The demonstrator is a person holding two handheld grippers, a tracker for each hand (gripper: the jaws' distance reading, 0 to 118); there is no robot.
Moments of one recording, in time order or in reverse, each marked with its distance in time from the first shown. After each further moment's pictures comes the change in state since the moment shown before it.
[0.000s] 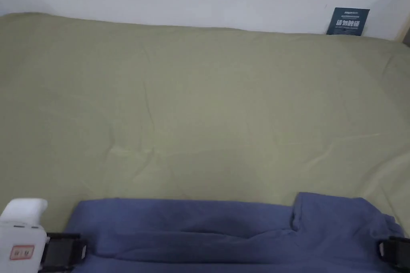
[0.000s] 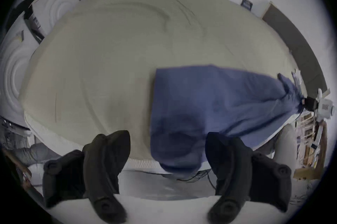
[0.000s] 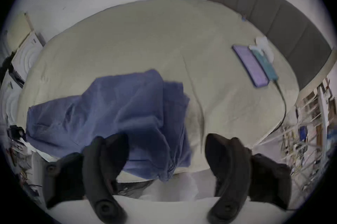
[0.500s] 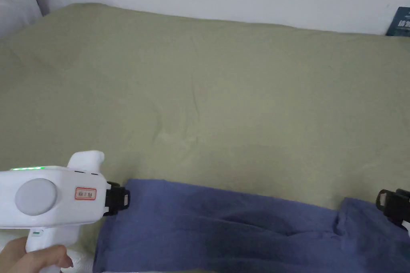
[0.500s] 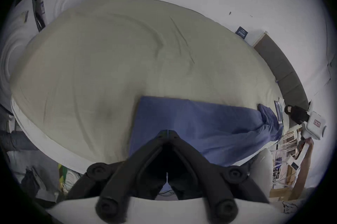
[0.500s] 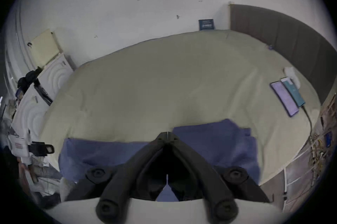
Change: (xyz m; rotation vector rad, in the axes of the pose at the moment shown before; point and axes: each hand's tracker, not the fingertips) left arm -0.005 0.011 -0.002 0.108 -0.142 0.134; right arm -0.113 0.026 0.018 0.225 0.276 -0.047
